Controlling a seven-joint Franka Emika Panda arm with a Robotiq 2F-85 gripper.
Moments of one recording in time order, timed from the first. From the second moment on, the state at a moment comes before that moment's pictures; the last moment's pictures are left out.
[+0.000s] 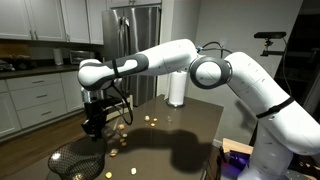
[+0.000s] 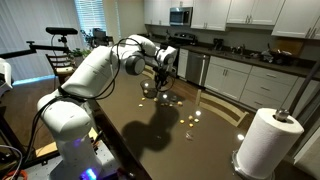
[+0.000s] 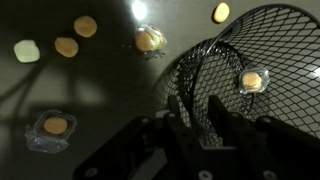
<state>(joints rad) 0.15 0.87 0.14 -1.08 0.13 1.76 -0.01</state>
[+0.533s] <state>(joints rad) 0.17 0.83 0.11 -1.06 0.08 1.72 0.02</state>
